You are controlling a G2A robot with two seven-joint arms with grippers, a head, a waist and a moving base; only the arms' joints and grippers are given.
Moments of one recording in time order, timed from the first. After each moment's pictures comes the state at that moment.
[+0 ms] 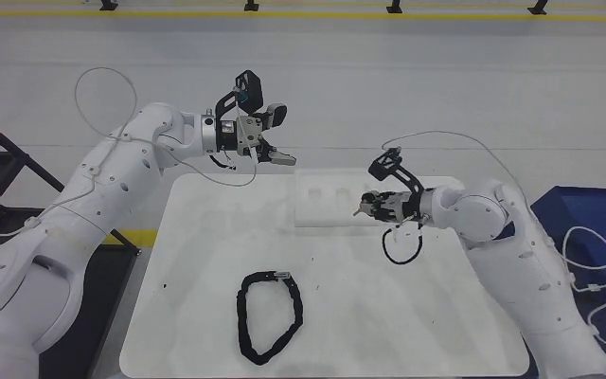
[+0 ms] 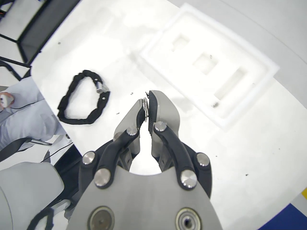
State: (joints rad) left arm 0.15 -0.99 -0.34 -0.96 0.57 -1.01 0.02; right arm -0.89 -1.04 1.16 -1.62 -0.42 -0.33 1.11
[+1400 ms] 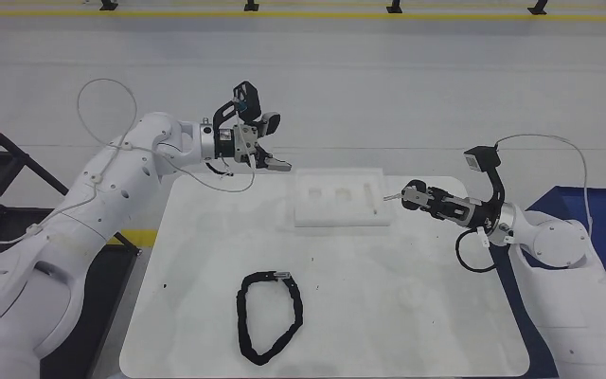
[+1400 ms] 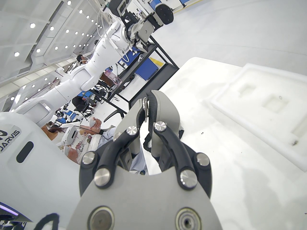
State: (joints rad) left arm 0.21 -0.98 -0.37 -0.95 0.60 -0.99 -0.02; right arm -1.08 -0.99 1.45 -1.51 0.31 -0.55 1.11
